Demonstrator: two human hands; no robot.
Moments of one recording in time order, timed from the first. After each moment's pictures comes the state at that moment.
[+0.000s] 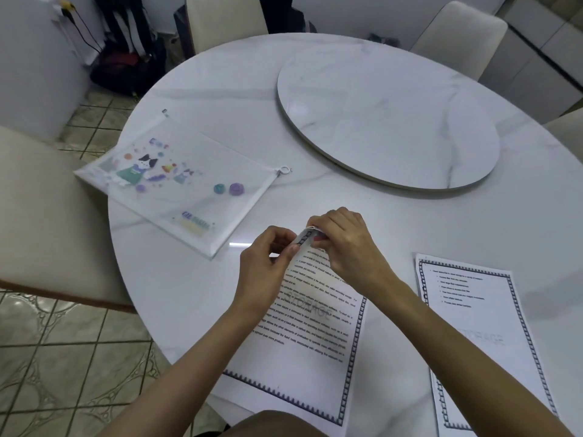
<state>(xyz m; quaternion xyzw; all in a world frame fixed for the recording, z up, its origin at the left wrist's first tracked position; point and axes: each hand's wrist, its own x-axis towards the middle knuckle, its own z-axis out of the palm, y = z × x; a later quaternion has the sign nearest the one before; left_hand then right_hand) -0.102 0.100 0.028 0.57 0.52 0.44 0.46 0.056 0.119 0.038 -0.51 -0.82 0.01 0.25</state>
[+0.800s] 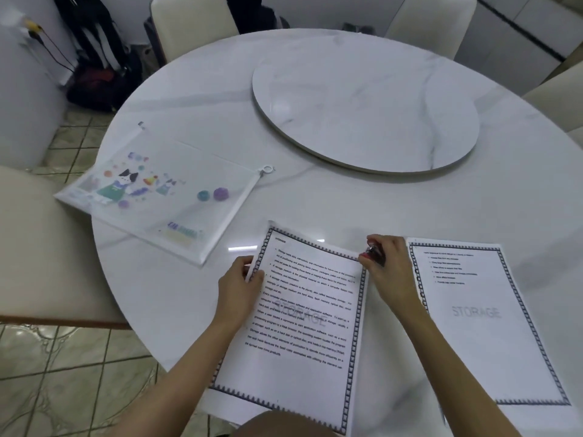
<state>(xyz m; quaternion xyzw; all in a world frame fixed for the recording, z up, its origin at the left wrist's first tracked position) -0.120 0.099 -0.032 0.54 0.64 0.31 0.45 0.125 0.070 -0.016 -0.75 -0.54 0.18 0.33</state>
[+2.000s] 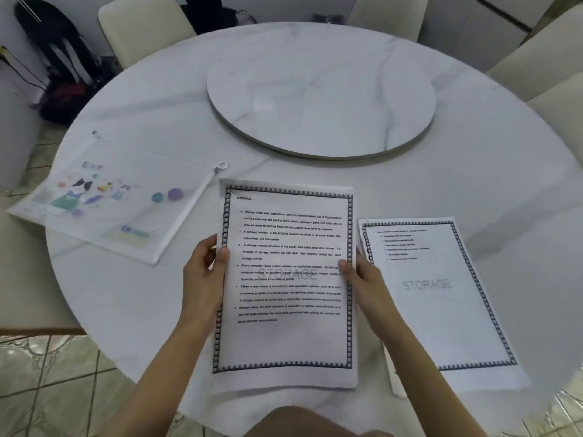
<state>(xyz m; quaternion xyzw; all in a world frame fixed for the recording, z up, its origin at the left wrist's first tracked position) -0.071 0.070 0.013 0.46 0.58 0.45 0.51 0.152 0.002 -0.010 -0.68 -0.36 0.45 0.44</state>
